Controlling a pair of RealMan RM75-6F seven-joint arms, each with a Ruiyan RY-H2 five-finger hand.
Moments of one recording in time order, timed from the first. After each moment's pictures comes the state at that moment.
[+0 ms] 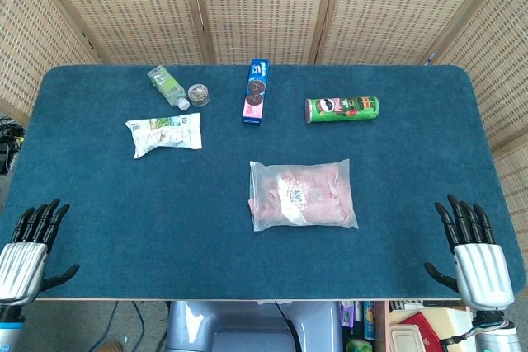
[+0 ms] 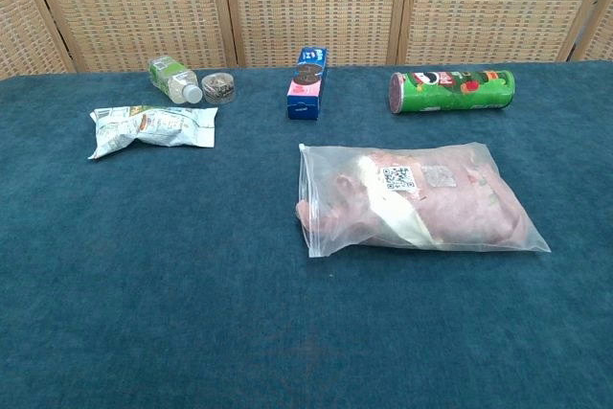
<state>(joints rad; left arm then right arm) -0.01 -1.12 0.04 -1.79 1.60 1.53 0.23 0.00 -1.11 0.04 -1.85 -1.64 1.60 -0.31</state>
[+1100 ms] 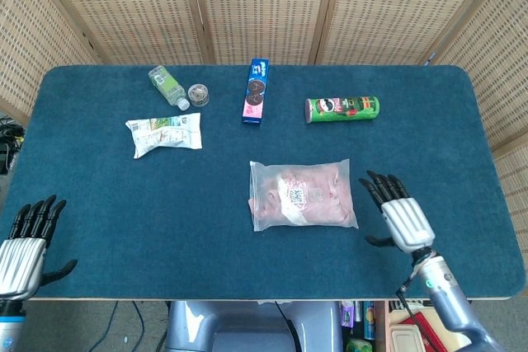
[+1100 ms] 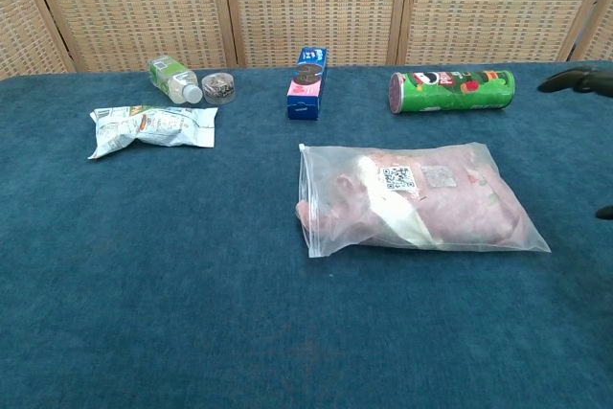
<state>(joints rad) -0.02 -1.14 0.01 -1.79 1.54 1.51 0.27 0.35 -1.26 0.17 -1.69 -1.45 1.09 -0.12</state>
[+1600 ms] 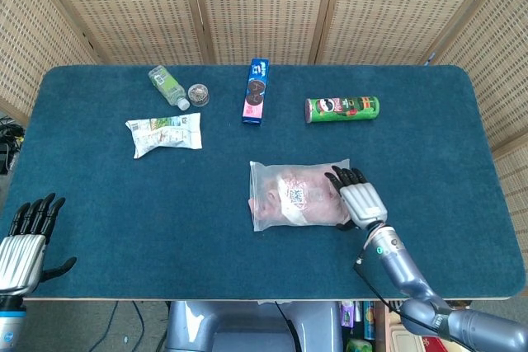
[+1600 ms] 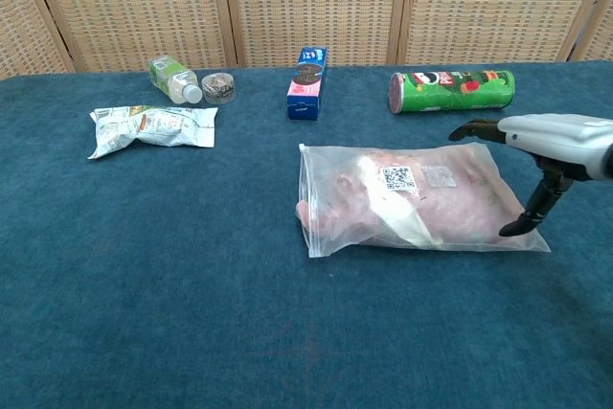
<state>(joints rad) -0.03 -1.14 0.00 -1.78 1.50 1.48 0.26 0.59 -1.45 0.22 -1.59 -1.02 0.89 -0.47</state>
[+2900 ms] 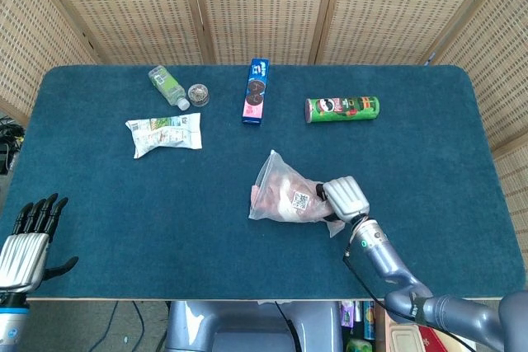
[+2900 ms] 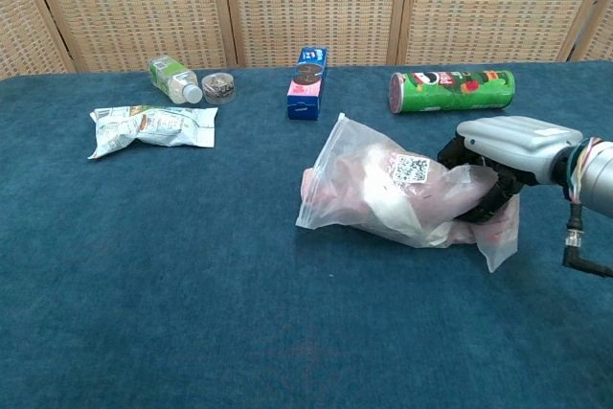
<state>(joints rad) -0.05 -1.16 0.00 -1.78 1.47 1.46 0.28 0.66 -1.59 0.13 -1.34 -1.22 0.96 -0.24</state>
